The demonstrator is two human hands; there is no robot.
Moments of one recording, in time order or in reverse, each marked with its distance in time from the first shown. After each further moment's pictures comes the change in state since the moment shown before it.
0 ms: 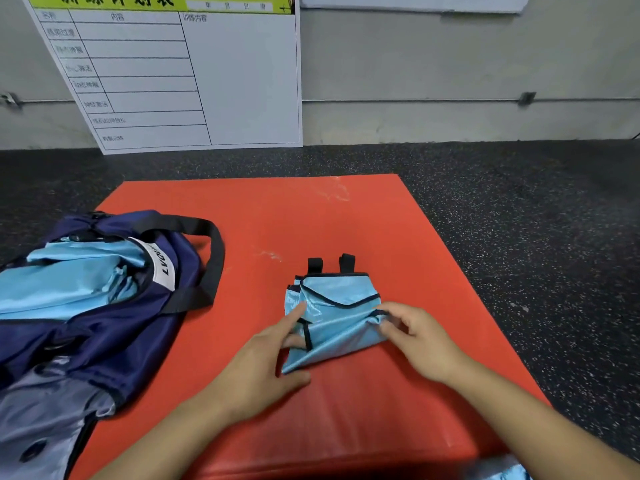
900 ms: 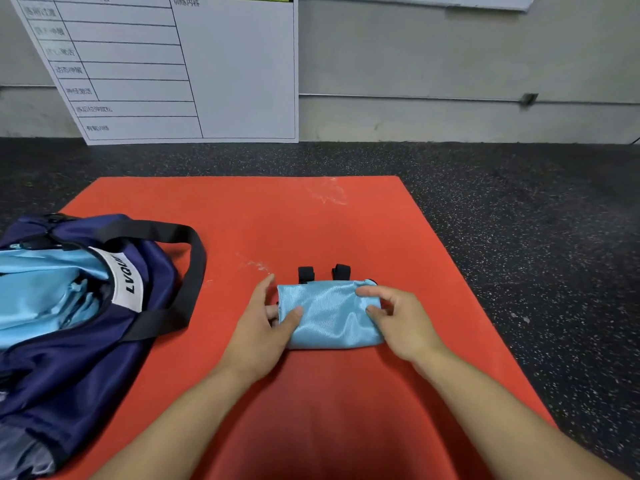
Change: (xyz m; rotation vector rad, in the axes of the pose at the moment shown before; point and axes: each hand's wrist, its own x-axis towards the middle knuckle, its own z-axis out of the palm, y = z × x) left_hand 0.094 -0.016 0.008 -0.560 0.334 -0.354; right_hand 0.075 0.011 0.007 -0.005 0.209 0.306
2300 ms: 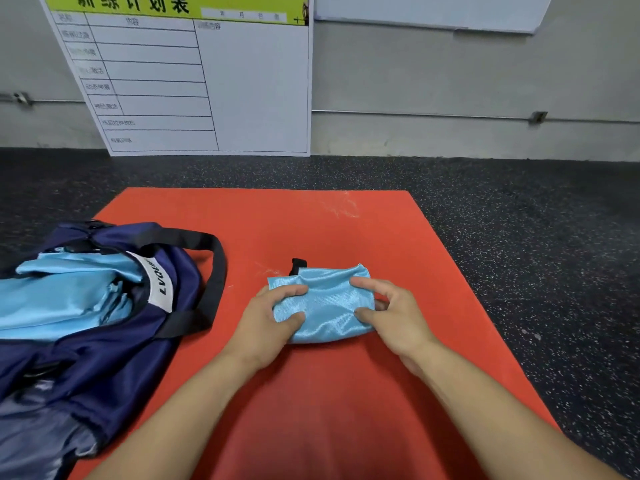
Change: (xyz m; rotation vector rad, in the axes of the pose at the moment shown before) left_hand 0.003 0.017 -0.025 0.224 -0.008 0.217; right_hand -0.003 -0.037 0.010 0.408 -0.047 0.019
